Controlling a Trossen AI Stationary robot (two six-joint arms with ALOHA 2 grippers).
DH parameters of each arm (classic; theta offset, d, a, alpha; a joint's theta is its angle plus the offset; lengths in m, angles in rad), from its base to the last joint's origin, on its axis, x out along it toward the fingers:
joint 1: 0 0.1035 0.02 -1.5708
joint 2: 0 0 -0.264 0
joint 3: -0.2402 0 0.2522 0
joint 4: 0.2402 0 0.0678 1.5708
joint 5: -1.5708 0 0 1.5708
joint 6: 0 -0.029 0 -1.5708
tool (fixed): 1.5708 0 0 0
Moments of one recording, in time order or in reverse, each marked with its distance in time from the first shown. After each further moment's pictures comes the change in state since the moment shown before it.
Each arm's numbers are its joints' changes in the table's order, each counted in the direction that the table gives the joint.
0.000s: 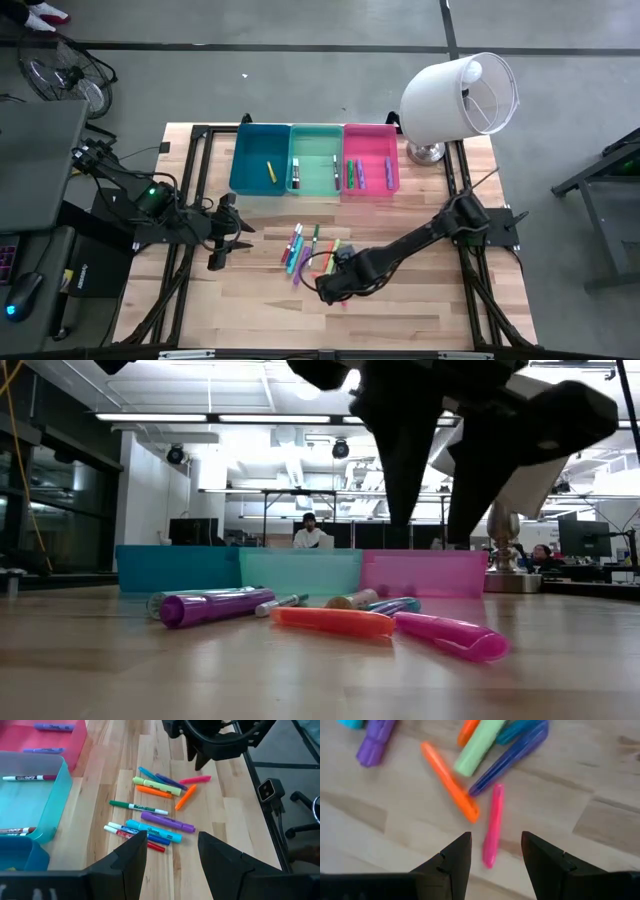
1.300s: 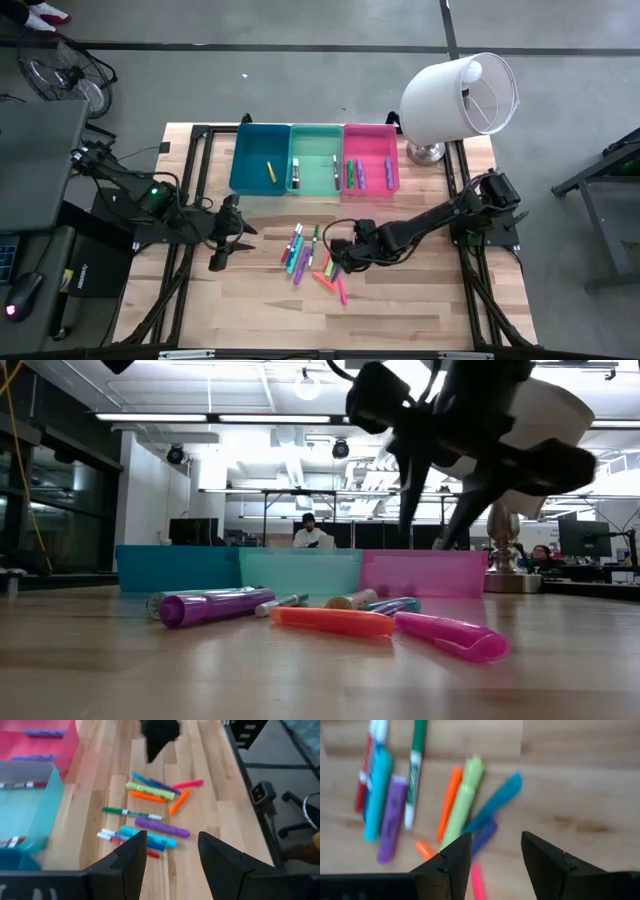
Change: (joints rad) left arm 0.024 0.008 0.001 -0.039 -0.041 -0.036; right arm -0.103 -0.277 0.416 -0.241 -0.164 -0.145
